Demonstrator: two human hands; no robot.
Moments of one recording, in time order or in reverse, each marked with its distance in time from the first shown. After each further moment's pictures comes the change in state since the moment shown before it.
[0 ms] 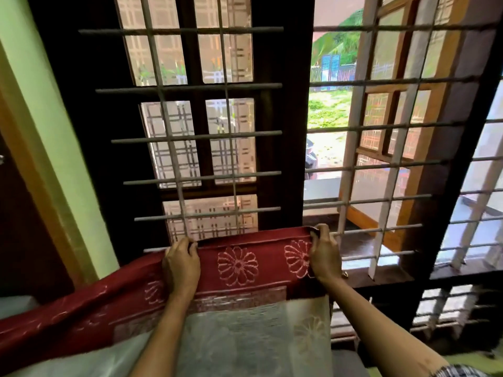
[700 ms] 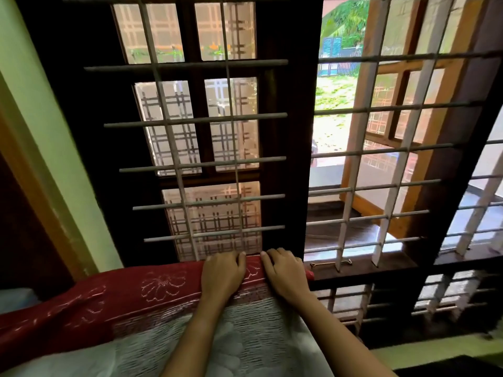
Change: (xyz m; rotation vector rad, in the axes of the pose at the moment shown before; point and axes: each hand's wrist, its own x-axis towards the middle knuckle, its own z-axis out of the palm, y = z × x) left_hand -0.043 0.030 0.031 0.354 -0.453 0.250; right_hand -0.061 -0.031 0.059 -0.229 -0.414 -0.194
